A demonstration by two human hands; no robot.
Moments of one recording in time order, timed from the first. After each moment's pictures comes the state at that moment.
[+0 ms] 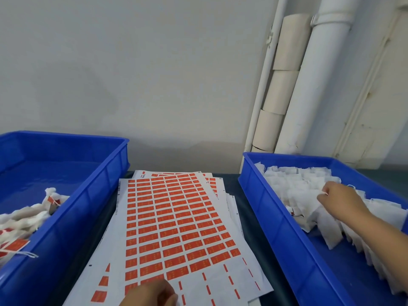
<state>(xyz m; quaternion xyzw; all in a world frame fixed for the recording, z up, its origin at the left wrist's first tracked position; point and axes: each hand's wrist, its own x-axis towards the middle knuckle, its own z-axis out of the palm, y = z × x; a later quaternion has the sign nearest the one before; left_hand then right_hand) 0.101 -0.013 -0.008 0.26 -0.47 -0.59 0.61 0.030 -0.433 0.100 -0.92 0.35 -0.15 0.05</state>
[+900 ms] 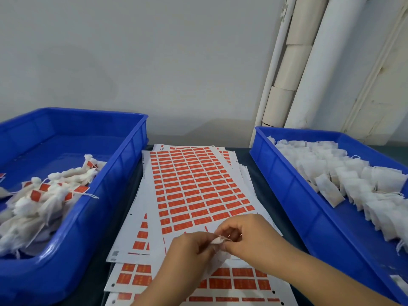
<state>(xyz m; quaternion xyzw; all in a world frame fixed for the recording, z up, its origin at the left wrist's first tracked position) -0.038 -0.013 0.021 0.87 -0.17 -0.10 0.46 -0.070 -0.158 0.062 -0.94 0.00 0.04 0.35</state>
